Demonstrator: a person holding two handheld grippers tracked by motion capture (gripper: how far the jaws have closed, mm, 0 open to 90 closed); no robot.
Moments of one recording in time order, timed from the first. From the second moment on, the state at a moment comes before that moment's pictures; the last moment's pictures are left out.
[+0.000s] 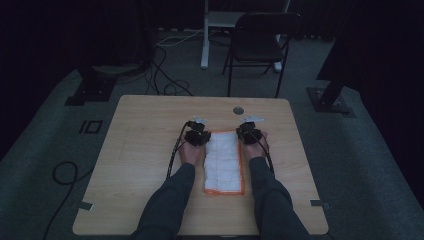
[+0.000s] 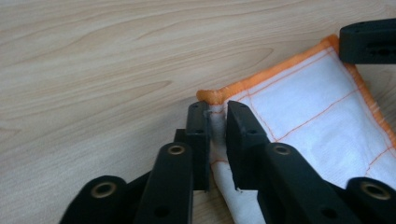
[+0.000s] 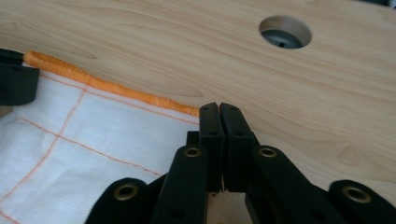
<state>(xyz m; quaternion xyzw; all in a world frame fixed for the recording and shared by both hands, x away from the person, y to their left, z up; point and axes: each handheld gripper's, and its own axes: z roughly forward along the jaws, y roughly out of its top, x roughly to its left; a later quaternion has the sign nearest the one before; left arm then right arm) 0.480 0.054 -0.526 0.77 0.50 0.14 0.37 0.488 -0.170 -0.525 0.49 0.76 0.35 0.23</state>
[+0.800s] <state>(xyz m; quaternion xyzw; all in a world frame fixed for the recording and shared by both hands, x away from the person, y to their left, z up) 0.449 0.066 -0.539 0.77 0.49 0.10 0.39 0.453 -0.176 -0.531 0.50 0.77 0.34 0.19</state>
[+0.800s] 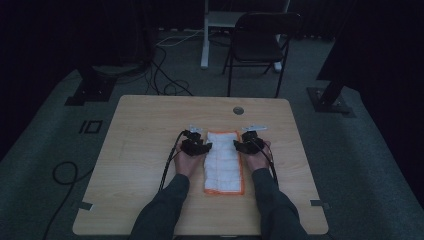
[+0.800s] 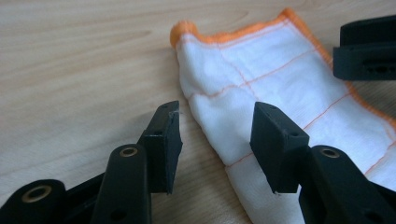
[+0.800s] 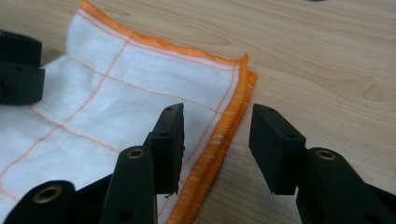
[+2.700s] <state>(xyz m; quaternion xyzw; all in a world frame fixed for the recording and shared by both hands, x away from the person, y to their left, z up) 0.375 0.086 -0.508 0.77 0.44 0.07 0.45 0.389 -0.181 -0.507 0.44 0.79 0.40 0.16</state>
